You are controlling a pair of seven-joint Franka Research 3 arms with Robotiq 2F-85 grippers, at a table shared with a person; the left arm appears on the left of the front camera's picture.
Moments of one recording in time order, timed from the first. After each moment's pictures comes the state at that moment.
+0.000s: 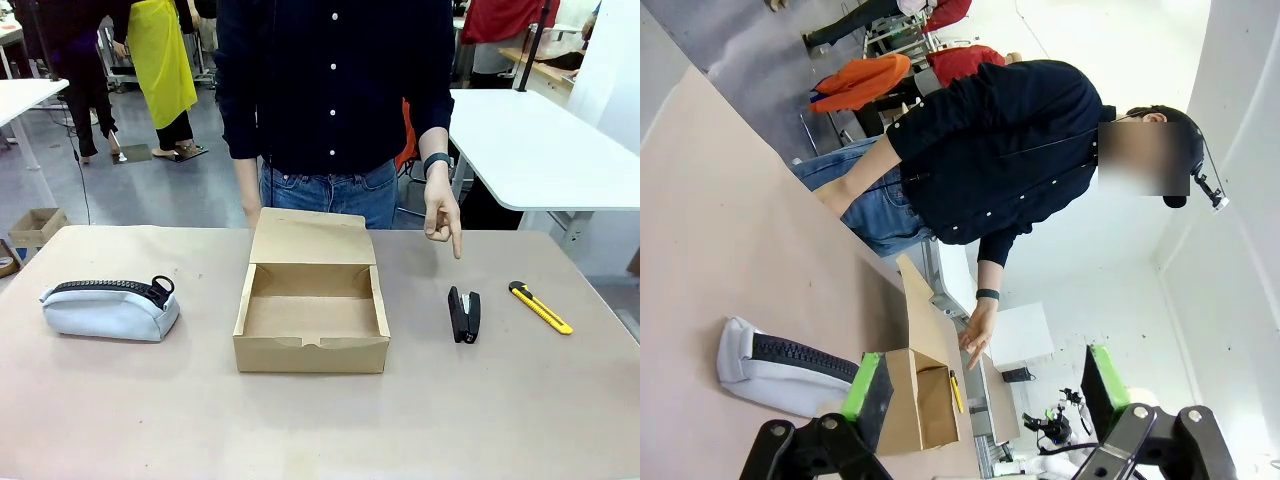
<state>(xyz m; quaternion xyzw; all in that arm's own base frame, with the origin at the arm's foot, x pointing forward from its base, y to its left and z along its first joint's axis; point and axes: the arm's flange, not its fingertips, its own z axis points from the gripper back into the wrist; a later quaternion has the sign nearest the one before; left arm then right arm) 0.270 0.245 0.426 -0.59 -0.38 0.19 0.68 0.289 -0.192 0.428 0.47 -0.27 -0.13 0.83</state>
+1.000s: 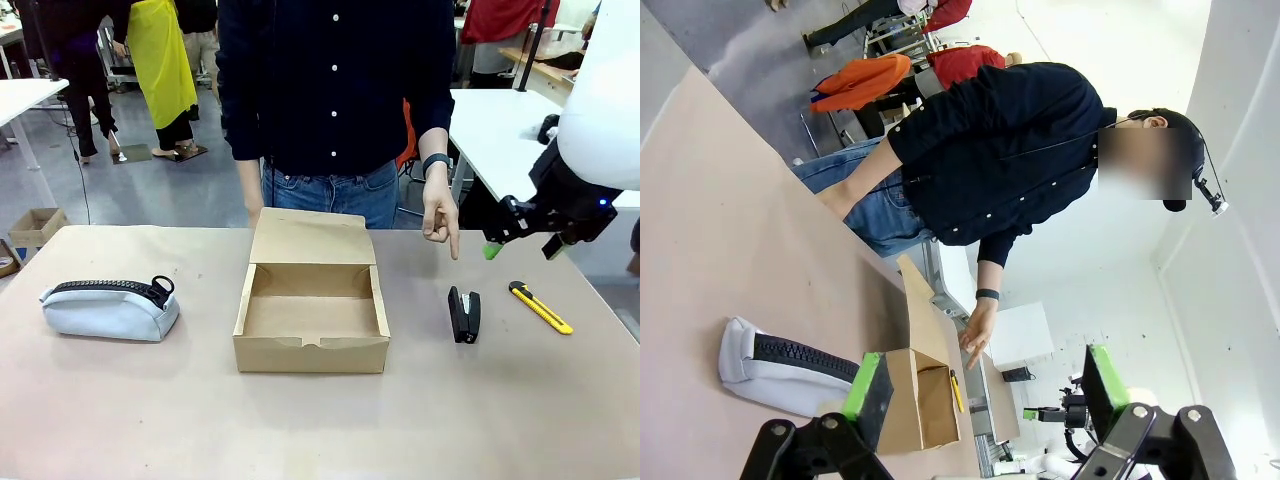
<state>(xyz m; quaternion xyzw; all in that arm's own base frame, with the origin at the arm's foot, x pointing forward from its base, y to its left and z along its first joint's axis) 0.271 0.245 0.426 -0.59 -0.38 0.19 0.68 0.339 0.100 0.500 0.05 -0.14 0.02 0.99</state>
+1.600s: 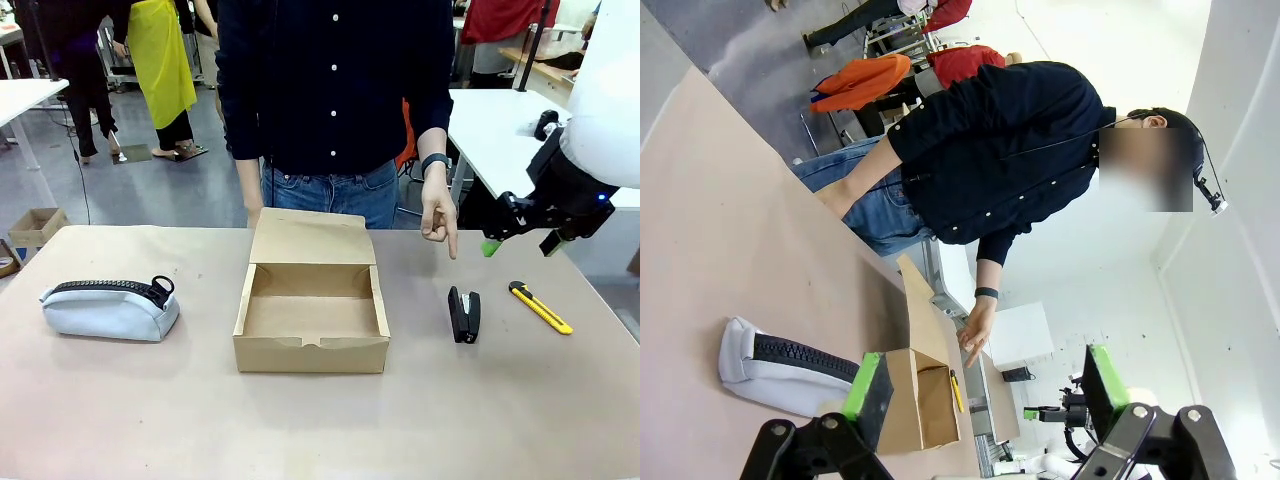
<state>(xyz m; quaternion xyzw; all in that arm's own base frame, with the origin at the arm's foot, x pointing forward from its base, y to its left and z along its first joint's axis) 0.271 0.246 0.426 -0.59 -0.38 0.19 0.68 0.340 0.100 0.502 0.06 -0.14 0.04 0.99</state>
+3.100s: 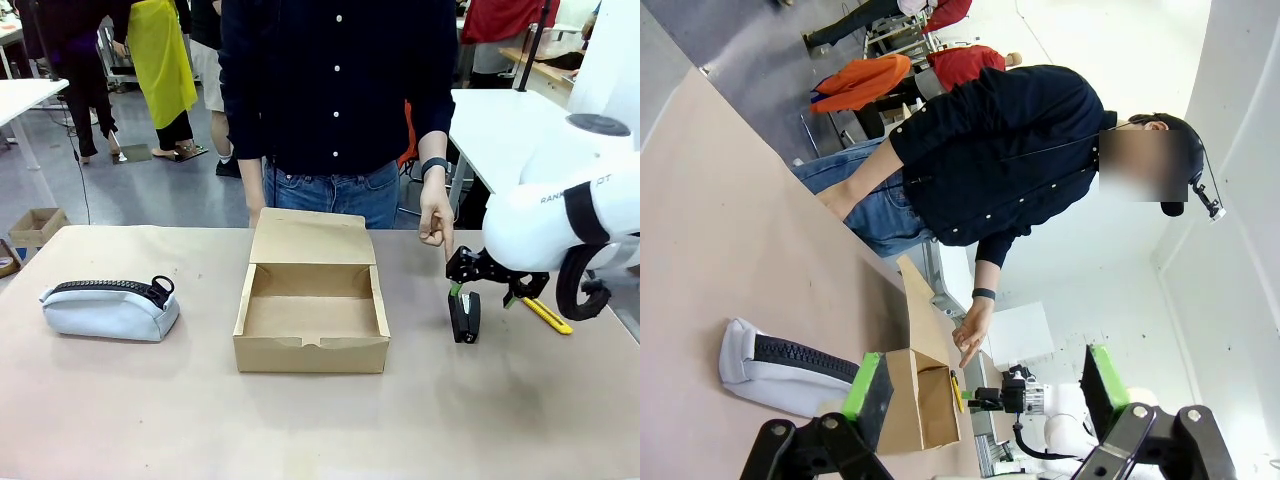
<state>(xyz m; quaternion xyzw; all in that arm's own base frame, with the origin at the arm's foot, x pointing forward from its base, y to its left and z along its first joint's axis) 0.271 0.247 0.427 -0.59 -0.38 0.19 0.68 0.420 0.096 0.346 0.05 -0.10 -0.15 0.98</state>
